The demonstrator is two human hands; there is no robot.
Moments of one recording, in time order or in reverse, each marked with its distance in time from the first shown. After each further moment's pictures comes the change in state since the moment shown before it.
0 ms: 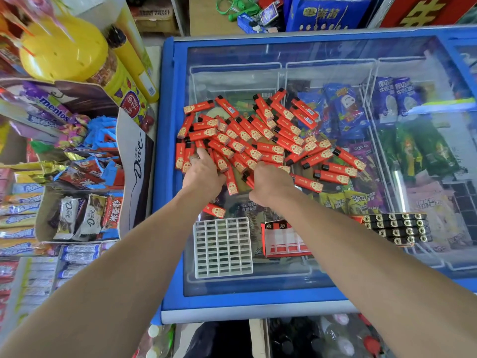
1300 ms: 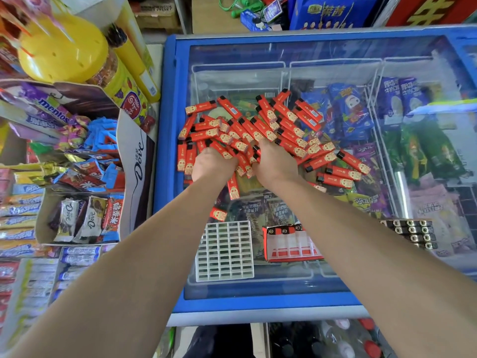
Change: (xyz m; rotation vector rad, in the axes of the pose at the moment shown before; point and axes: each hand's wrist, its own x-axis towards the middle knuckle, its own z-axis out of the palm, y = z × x) left_hand 0.023 0.027 -0.005 -0.308 0.010 -0.245; right_hand 0.041 0.004 -0.008 0.153 0.254 0.017
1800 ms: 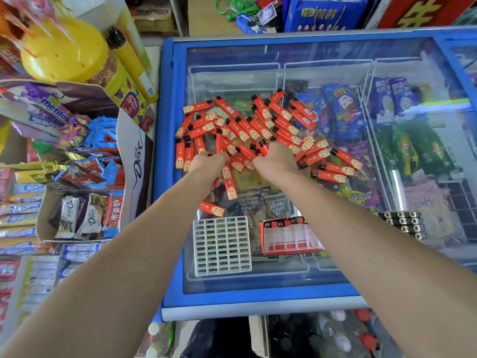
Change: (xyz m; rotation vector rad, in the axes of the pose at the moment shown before) left_hand -0.010 -0.016 -0.011 -0.503 -0.227 -0.143; right_hand -0.014 0.004 -0.018 0.437 -0.140 0.206
